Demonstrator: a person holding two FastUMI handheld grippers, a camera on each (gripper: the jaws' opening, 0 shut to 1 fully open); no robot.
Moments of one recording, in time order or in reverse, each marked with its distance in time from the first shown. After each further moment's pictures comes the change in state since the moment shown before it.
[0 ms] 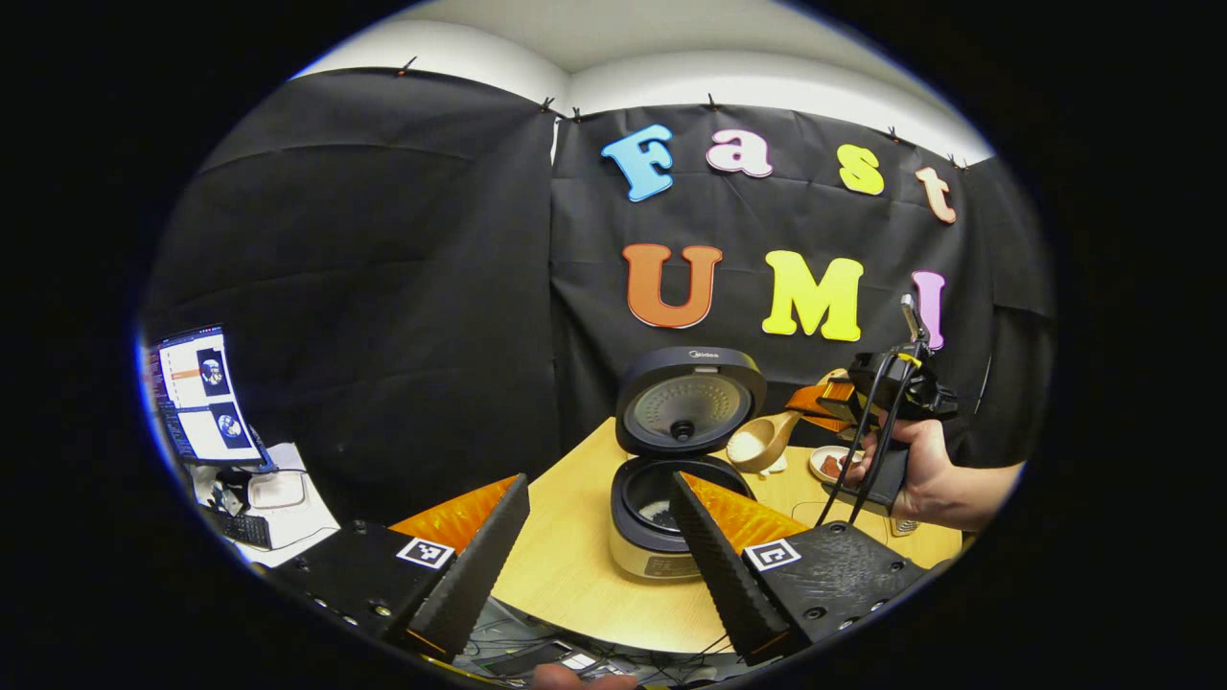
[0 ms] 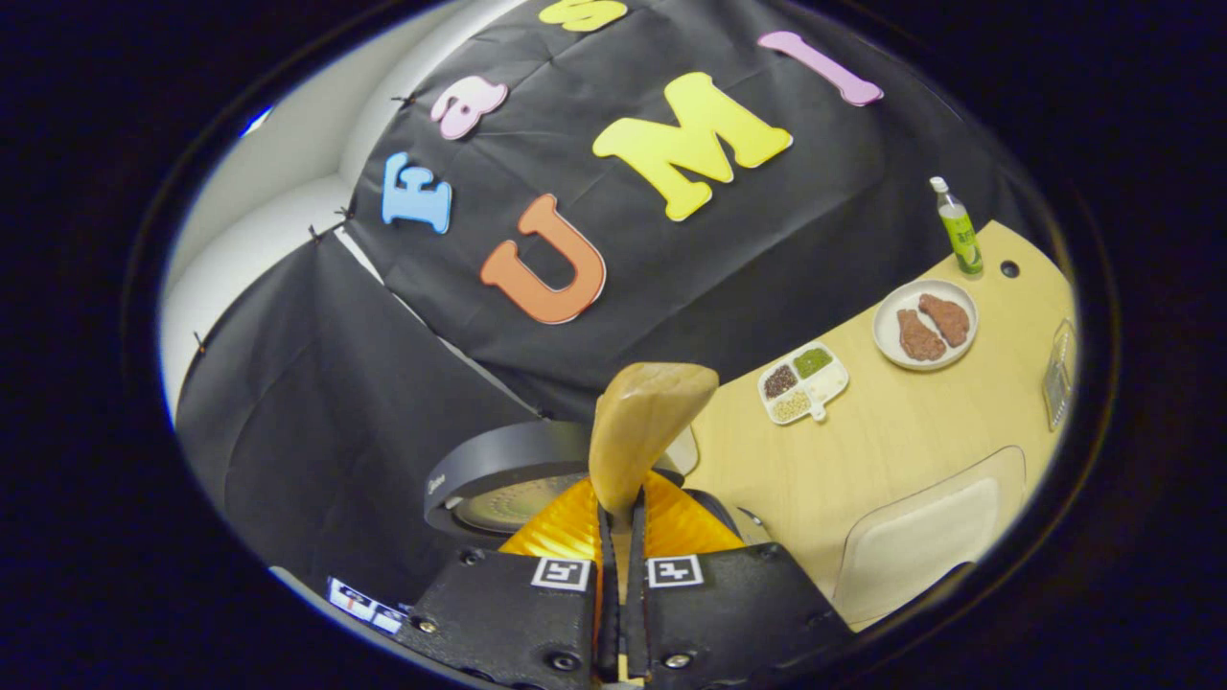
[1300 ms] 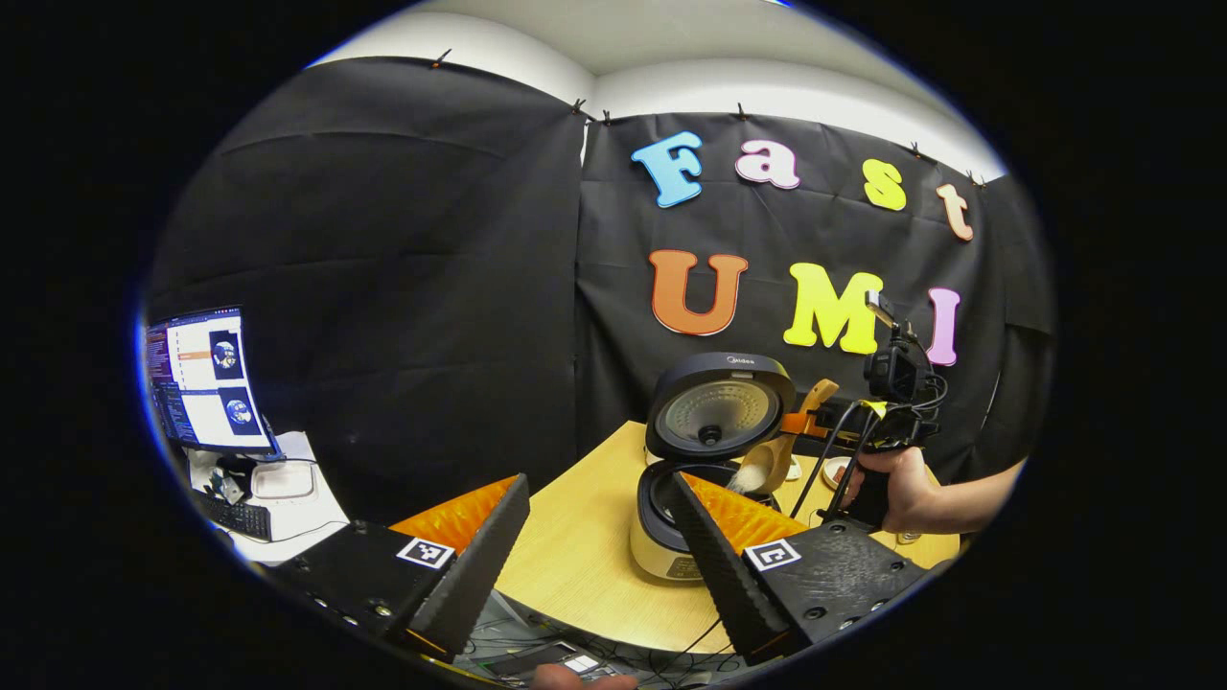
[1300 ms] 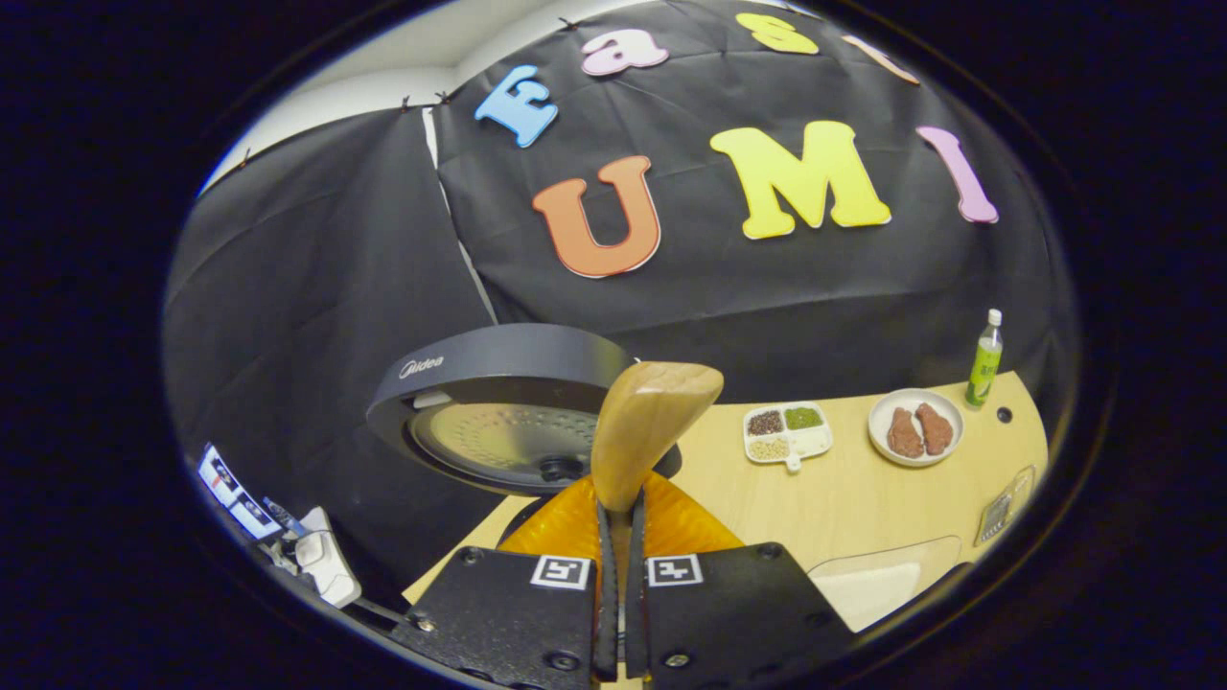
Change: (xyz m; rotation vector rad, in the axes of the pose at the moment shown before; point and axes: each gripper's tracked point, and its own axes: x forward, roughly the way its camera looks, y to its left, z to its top) left arm -0.003 0.038 -0.001 -0.045 -0.015 0.029; right arm 0.022 0.023 -0.043 -0.459 0.013 -0.091
